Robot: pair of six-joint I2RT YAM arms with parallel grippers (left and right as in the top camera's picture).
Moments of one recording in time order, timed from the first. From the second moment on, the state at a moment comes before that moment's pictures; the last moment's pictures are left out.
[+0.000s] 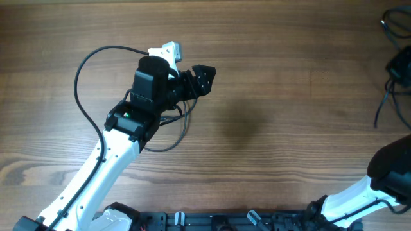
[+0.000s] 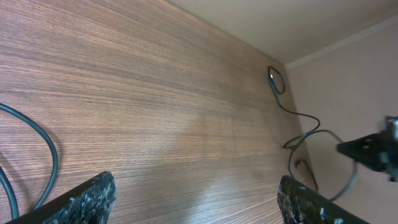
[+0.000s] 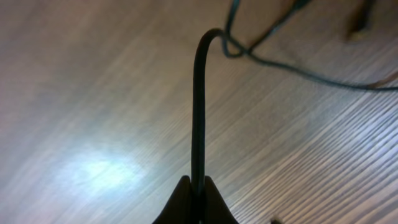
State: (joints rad) left arm -0.41 1.30 0.98 -0.20 0.27 -0.70; right arm -0.53 1.87 1.79 -1.17 -0.02 0.29
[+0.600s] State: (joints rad) left arm -0.40 1.30 0.98 -0.22 0.26 -0.65; right arm -0.47 1.79 1.64 -1.08 -0.42 0.08
